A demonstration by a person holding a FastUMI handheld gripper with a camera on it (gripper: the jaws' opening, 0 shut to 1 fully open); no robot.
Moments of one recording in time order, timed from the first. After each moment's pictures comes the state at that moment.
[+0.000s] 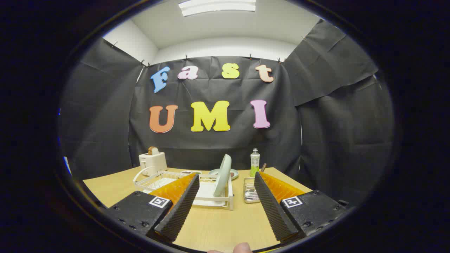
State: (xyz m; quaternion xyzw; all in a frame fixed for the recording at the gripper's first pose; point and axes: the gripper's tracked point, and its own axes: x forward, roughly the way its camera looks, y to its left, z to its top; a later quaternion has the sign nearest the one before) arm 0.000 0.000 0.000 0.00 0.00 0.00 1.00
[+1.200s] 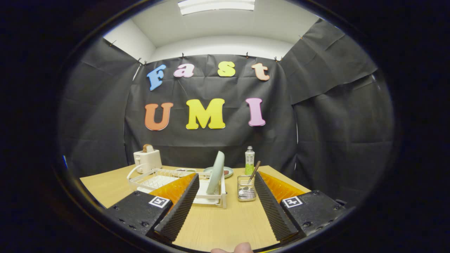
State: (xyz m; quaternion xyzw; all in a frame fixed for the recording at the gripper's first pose) arm 0.009 -0.026 -0.012 0.00 0.01 -0.02 1.00
